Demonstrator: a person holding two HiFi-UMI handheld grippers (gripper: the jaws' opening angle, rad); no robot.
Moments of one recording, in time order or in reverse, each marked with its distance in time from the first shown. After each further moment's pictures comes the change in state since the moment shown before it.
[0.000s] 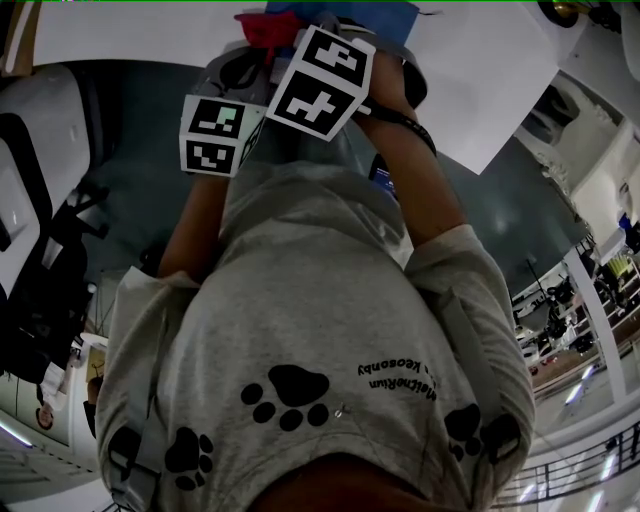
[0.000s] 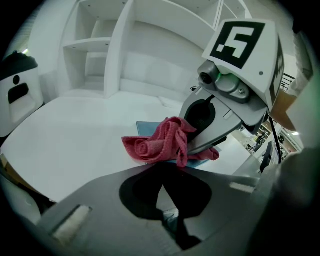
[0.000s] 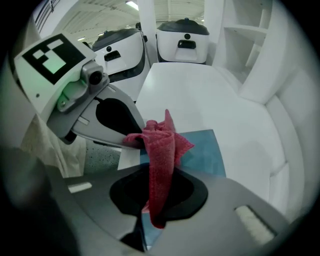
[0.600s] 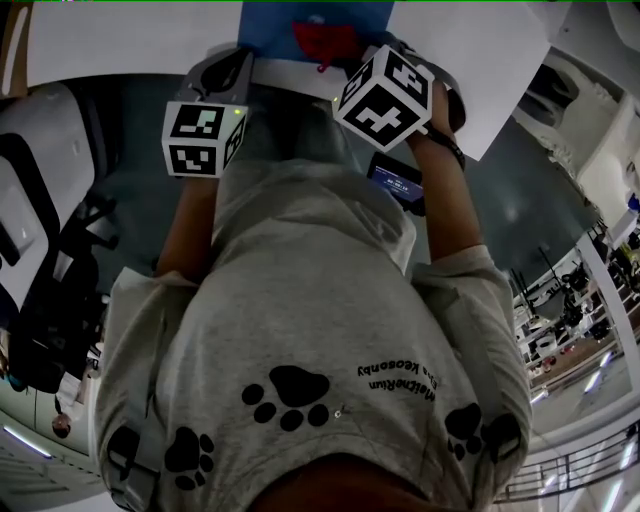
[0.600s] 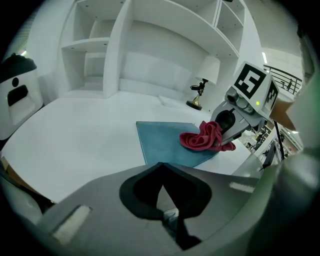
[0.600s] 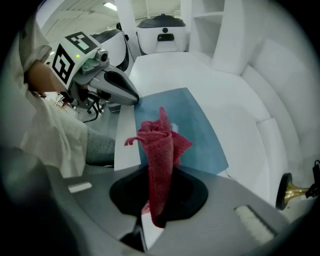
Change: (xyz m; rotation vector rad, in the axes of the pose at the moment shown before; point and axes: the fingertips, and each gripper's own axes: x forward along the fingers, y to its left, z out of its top) left arm -0.001 0.001 0.001 0.009 0.015 0.003; right arm -0.029 -0.006 -0.104 0.181 0.049 -0.040
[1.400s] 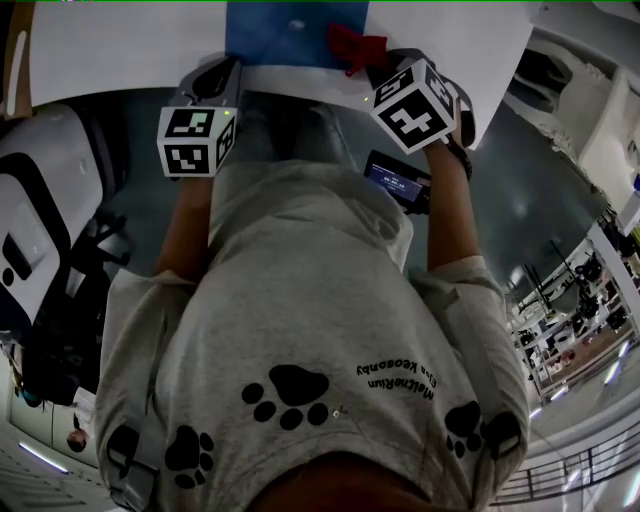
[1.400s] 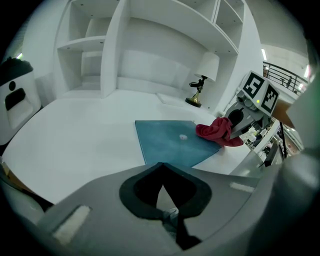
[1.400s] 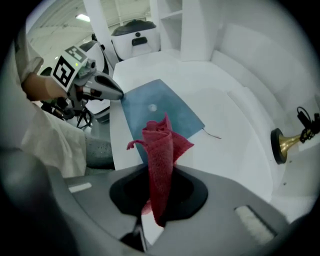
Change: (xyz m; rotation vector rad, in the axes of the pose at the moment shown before) left arm 0.003 0.001 -0.002 0.023 0.036 0.000; right arm -0.024 -0.016 -0.060 0.247 -0.019 -0.050
